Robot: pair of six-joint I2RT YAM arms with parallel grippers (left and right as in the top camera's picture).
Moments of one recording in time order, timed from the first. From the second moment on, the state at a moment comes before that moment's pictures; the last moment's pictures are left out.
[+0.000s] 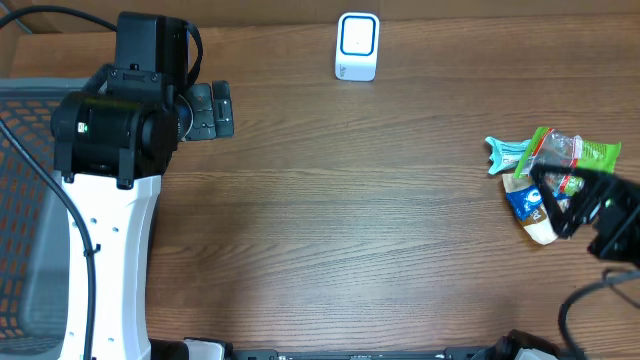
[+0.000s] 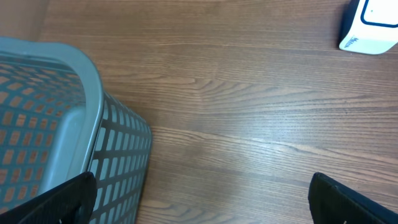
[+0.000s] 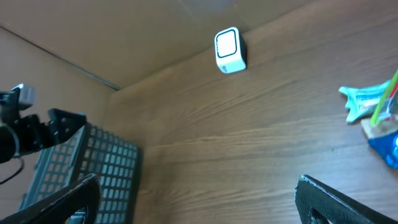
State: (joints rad) left arm -0.16 1.54 2.03 -1.46 -0.28 -0.20; right arm -0.36 1.07 1.94 -1.61 -0.72 0.19
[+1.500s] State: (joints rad) left arm -0.16 1.54 2.03 -1.45 -0.28 -0.20; right arm 0.02 0.11 0.06 0.09 -0.25 0.04
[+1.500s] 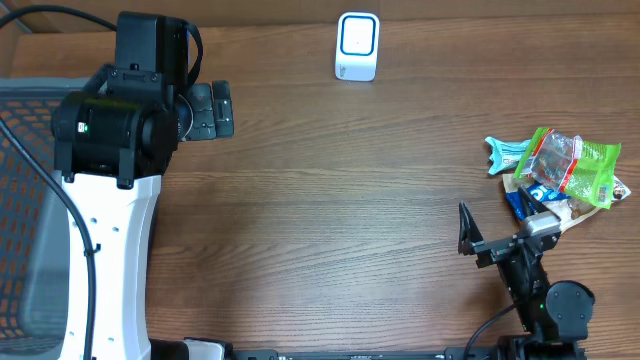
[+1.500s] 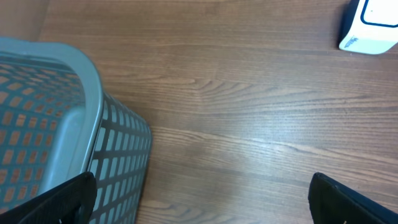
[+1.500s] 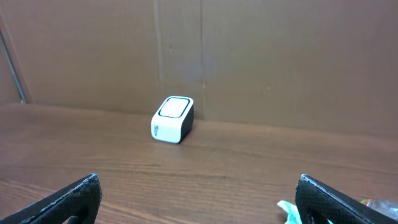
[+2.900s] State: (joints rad) left arm -0.16 1.54 2.02 -1.46 -0.28 -0.19; right arm 0.03 0.04 0.02 -0.01 -0.24 0.07
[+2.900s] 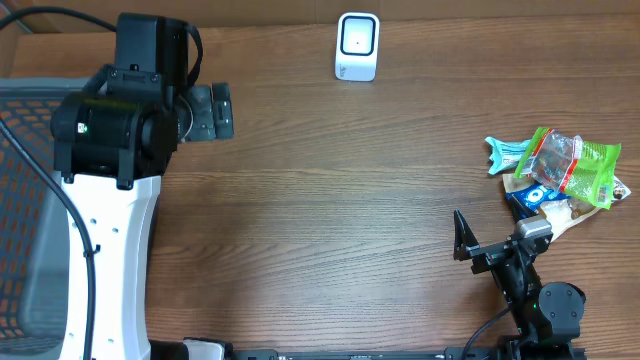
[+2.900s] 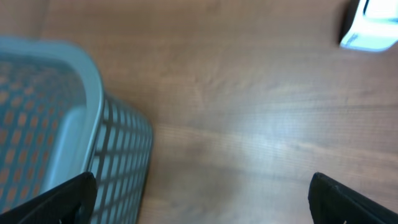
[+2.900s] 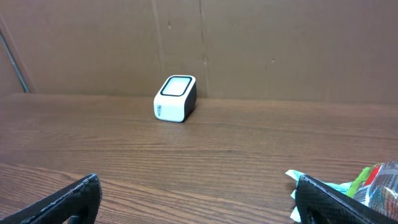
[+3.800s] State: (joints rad) left arm -0.06 0.21 0.19 -0.04 -0.25 -0.12; right arm 0.04 0.04 0.02 -0.02 -0.24 0.07
